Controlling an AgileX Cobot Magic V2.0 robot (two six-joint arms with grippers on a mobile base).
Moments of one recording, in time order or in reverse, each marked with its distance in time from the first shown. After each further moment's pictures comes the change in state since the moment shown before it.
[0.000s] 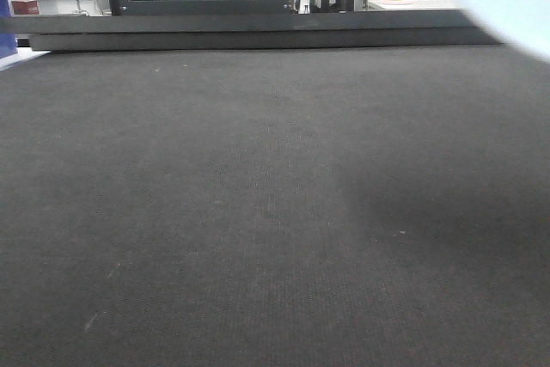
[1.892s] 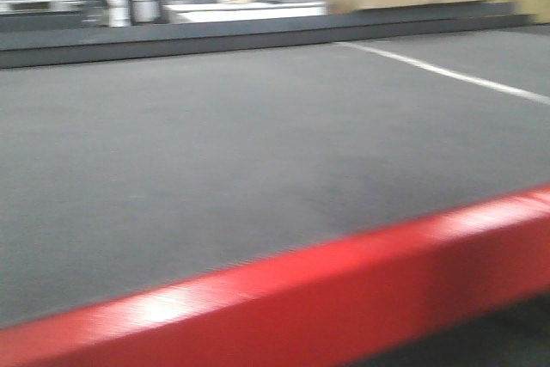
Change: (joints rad) left arm 0.000 0.000 0.000 0.000 0.000 0.000; right arm -0.001 -0.171 0.000 0.000 -0.054 -0.007
